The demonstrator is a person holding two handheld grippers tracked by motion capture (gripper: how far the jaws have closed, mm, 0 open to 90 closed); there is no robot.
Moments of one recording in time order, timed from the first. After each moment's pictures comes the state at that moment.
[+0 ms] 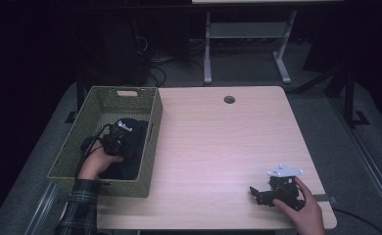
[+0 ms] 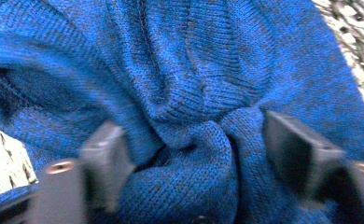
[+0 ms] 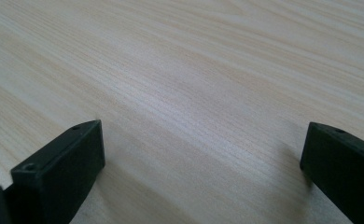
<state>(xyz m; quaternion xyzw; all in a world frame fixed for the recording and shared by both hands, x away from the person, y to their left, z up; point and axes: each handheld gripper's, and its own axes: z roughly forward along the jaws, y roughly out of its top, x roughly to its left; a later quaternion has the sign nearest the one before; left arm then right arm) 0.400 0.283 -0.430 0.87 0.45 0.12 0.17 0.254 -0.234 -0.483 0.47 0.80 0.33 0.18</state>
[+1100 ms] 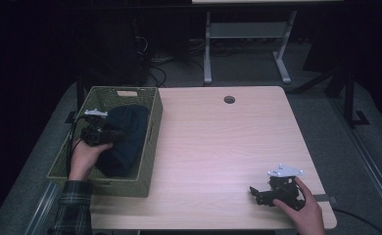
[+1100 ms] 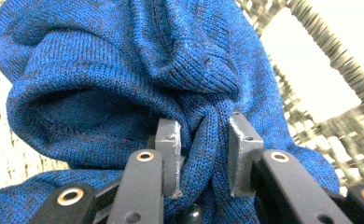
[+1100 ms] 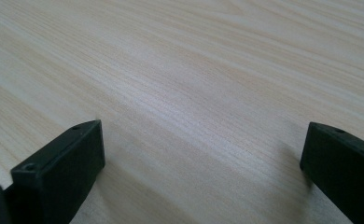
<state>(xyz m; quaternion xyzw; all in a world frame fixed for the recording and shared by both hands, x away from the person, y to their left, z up) 0.388 0.324 -0.377 0.77 0.51 0.11 0.37 0.254 -0.234 -0.483 0.47 0.80 0.33 0.18</state>
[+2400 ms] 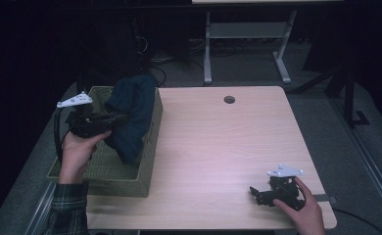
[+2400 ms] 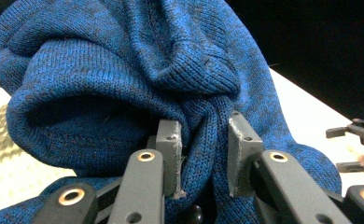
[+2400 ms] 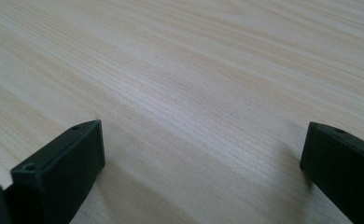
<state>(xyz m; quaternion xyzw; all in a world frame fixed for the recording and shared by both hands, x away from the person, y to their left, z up) 0.347 0.298 -0.290 0.75 0.38 0.13 0.52 0.254 -0.234 -0.483 0.47 0.80 0.33 0.18</state>
